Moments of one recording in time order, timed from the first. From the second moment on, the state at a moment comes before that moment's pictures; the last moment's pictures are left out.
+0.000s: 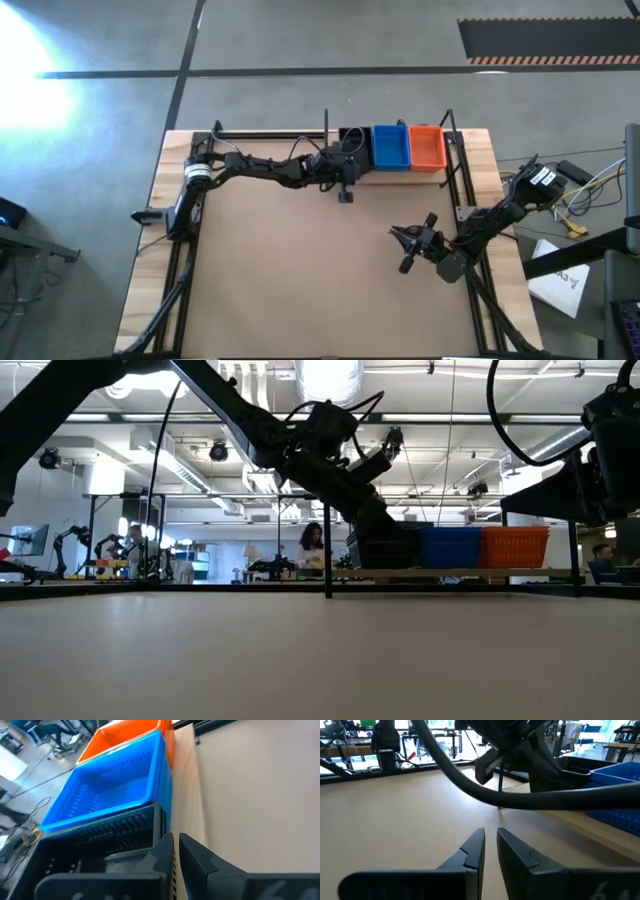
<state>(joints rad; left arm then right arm) 0.28 2.06 1.39 0.26 -0.07 0.50 0.76 1.47 0.17 0.83 1.28 0.46</state>
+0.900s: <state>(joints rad) 0.30 2.02 1.41 0.17 -0.05 0.48 0.76 1.47 0.17 0.81 1.29 0.48</state>
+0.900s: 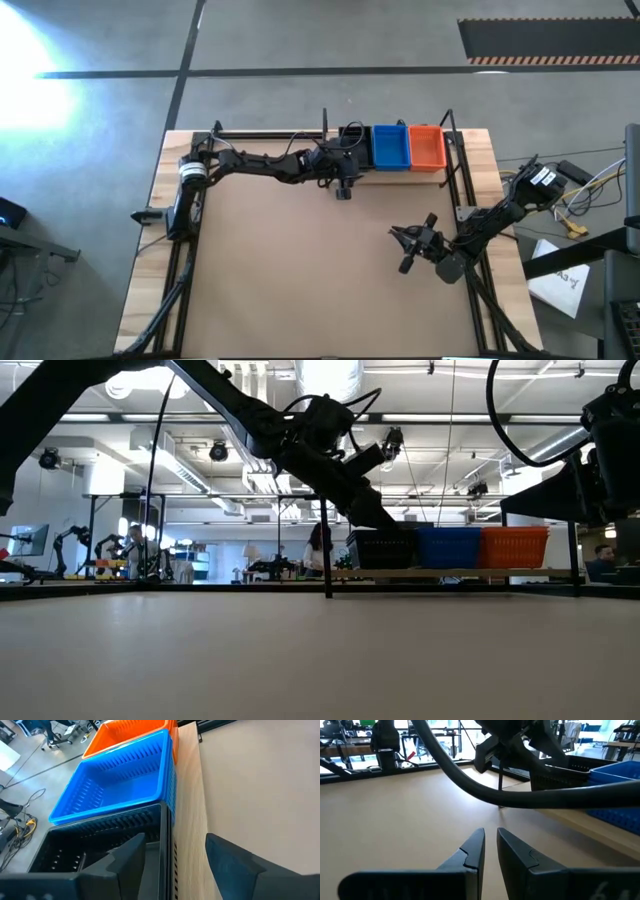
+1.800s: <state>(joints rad) 0.15 1.47 0.95 0.16 -0.27 0.33 0.54 1.47 0.27 0.79 0.93 0.42</state>
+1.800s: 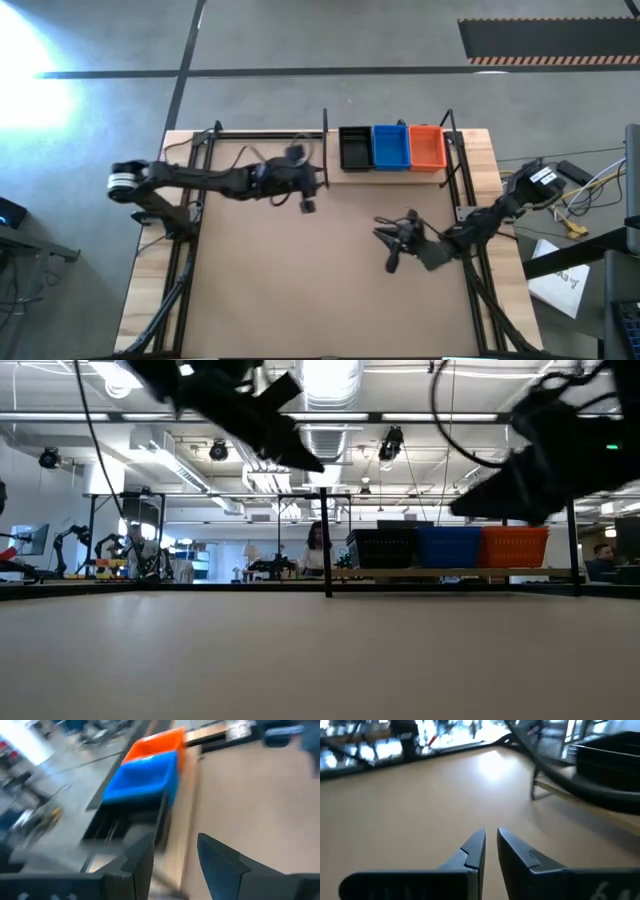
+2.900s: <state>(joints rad) 0.14 1.30 0.26 0.70 -0.40 -0.13 -0.53 2.03 1.62 -0.72 0.07 -0.04</state>
